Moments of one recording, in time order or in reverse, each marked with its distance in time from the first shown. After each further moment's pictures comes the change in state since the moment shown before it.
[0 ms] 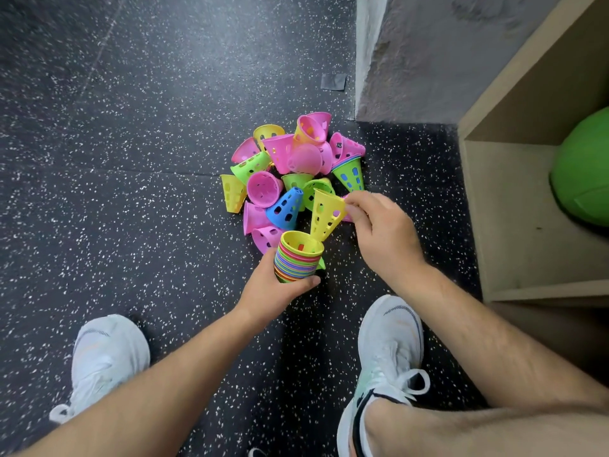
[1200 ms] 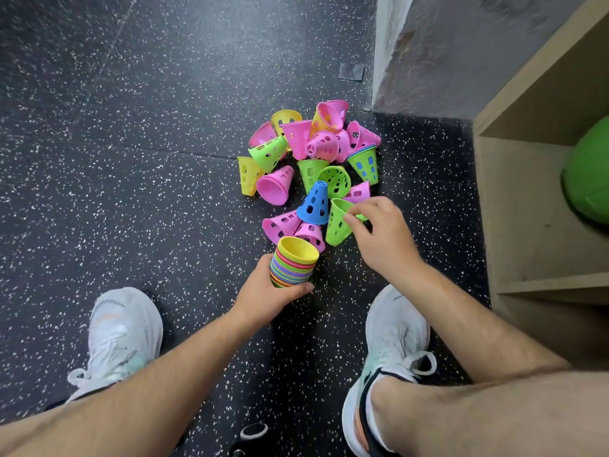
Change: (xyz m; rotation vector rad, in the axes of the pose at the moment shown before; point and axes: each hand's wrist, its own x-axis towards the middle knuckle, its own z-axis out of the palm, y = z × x) left_hand -0.026 -0.046 -0.019 0.062 0.023 -0.089; right_hand -0.021 -0.011 0.021 -0.027 -0.174 0.181
